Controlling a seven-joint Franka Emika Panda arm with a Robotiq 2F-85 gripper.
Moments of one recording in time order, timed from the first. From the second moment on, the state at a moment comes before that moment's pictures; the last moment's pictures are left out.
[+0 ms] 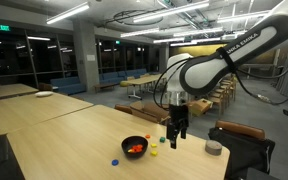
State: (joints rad) arm 0.13 -0.18 0.15 -2.39 0.10 2.15 0.12
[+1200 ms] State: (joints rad) arm 0.38 0.48 0.18 -1.90 0.03 2.49 0.86
